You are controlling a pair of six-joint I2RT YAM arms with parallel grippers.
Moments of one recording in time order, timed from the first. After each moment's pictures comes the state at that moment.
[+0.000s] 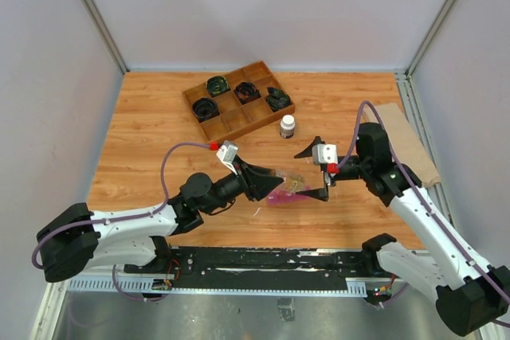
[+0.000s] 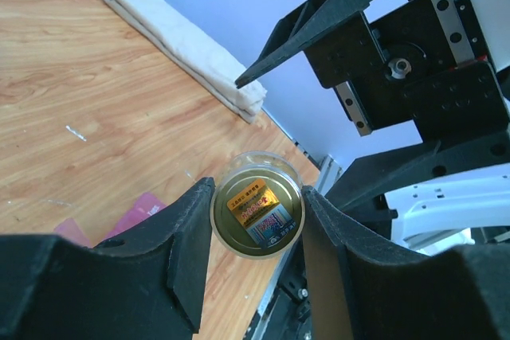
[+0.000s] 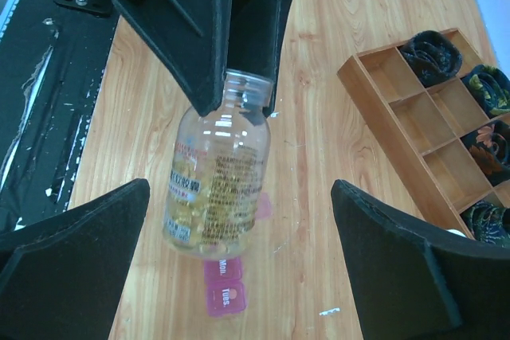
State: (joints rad) left arm -1.03 1.08 0.37 0.84 -0.03 -0.67; right arm 0.41 0.89 0.80 -0.47 -1.05 -0.81
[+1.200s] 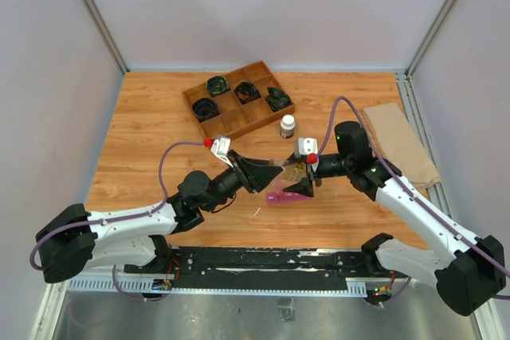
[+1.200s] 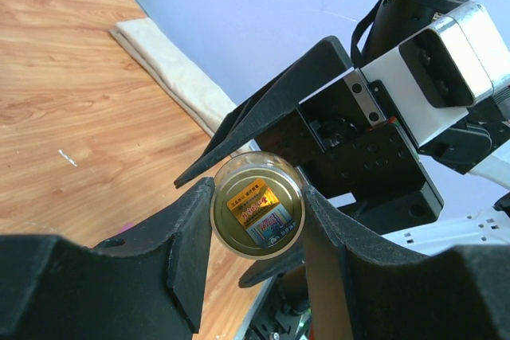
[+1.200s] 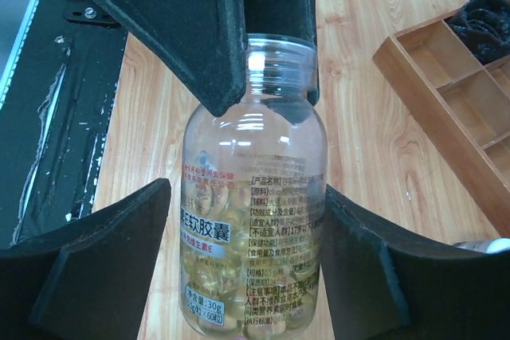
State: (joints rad) left arm -1.03 1.08 0.41 0.86 -0.13 -0.77; right arm 0.53 1.03 0.78 -0.30 -0.94 -0.61
